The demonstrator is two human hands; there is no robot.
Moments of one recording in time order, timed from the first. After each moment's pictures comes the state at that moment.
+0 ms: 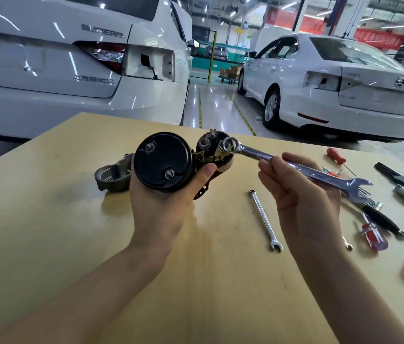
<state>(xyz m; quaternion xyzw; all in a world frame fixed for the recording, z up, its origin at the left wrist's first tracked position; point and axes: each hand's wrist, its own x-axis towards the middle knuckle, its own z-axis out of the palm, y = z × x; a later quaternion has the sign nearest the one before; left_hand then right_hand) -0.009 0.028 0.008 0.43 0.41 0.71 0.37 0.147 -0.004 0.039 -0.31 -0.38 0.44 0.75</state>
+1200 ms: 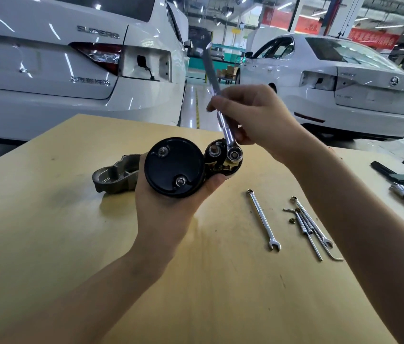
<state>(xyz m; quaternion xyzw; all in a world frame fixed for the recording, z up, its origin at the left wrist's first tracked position) -0.005 0.025 0.006 0.47 0.37 0.71 0.37 0.127 0.063 0.117 -0.47 -0.72 0.24 0.45</state>
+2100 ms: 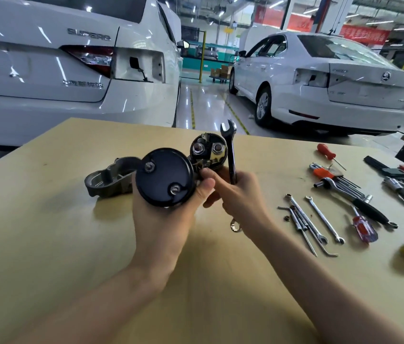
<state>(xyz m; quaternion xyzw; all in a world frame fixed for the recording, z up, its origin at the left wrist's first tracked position) 0.002 0.016 -0.004 0.45 0.37 0.70 0.40 0.129 0.048 0.003 -0.50 -0.61 0.32 0.53</state>
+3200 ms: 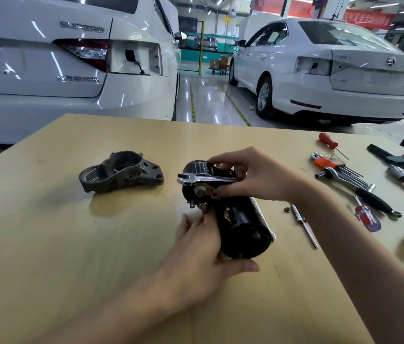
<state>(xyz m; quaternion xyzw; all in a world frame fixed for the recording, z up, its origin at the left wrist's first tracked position) 0.014 -0.003 -0.037 0.83 0.41 0.26 0.28 0.180 0.067 0.037 -0.47 -0.82 0.21 0.25</state>
